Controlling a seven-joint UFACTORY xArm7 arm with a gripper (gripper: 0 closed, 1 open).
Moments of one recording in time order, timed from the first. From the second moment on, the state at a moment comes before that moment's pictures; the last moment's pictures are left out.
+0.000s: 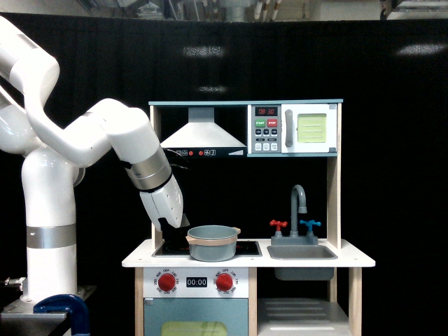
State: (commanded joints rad) arm 0.14 -0.70 -0.70 0.21 0.36 0.88 -0.67
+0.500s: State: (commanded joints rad) arm 0.17 -0.69 -0.68 0.22 0.39 0.86 -0.65
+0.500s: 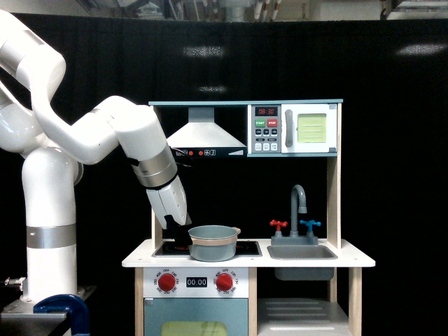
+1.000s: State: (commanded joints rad) arm 0.35 -0.63 -0.65 0.19 0.54 0.68 -0.64
